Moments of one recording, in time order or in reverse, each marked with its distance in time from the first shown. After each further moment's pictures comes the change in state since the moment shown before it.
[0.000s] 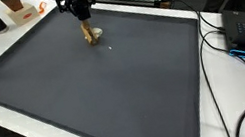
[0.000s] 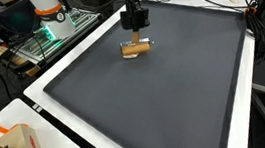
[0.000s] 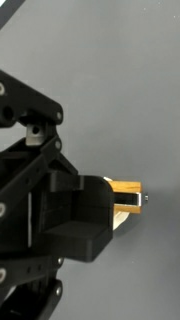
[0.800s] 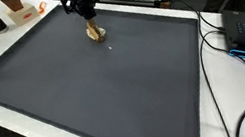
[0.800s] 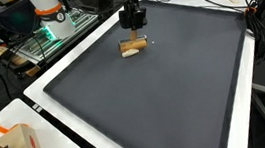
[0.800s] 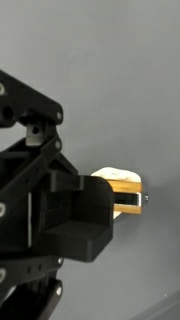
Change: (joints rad) arm 0.001 0.006 0.004 0.010 0.102 -0.070 -0.123
